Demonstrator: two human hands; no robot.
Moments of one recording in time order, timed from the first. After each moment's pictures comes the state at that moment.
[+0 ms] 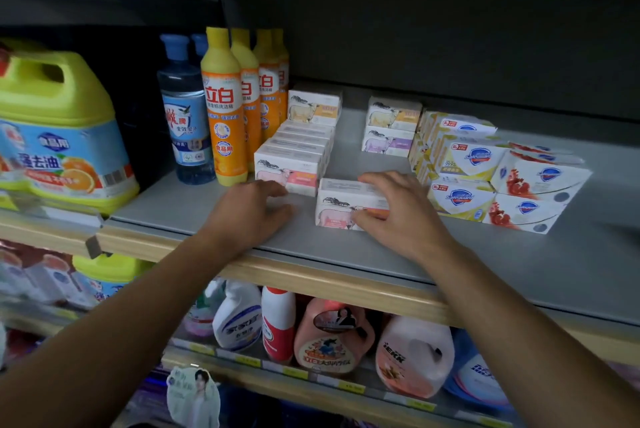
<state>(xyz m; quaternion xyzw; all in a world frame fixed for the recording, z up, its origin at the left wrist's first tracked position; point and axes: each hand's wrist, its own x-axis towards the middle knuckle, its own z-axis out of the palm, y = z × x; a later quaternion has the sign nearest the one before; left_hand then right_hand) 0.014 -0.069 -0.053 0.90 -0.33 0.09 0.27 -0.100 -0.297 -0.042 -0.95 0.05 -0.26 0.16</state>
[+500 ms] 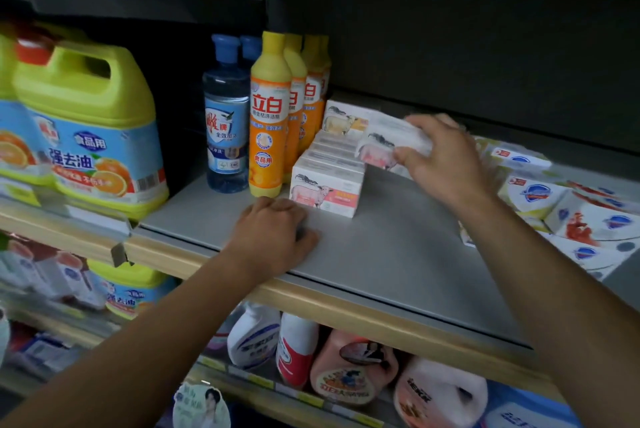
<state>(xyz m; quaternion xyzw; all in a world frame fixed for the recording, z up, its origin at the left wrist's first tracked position) 0.038 -0.054 -0.068 0.93 -0.33 0.08 0.14 -0.017 -0.298 0.034 -0.92 0.07 -0.36 0.16</state>
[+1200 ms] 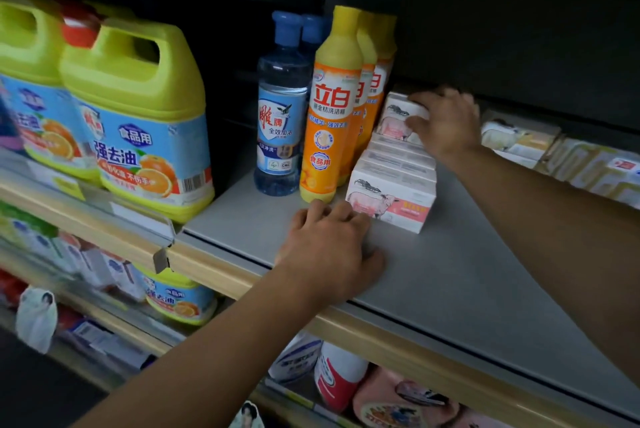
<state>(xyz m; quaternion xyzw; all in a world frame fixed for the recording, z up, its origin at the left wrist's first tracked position) 0.043 -0.055 -0.073 0.92 -0.34 0.08 0.16 0.147 -0.304 0.015 -0.94 0.09 -0.32 0.01</state>
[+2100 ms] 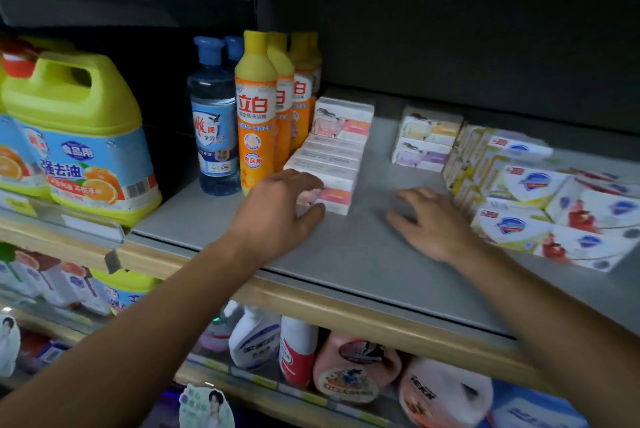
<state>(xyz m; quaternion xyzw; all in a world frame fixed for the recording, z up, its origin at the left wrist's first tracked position) 0.028 -0.068 -0.034 0.85 -0.38 0.18 0.32 -0.043 -0.327 -0.047 -0.98 0.12 -0.12 0.08</state>
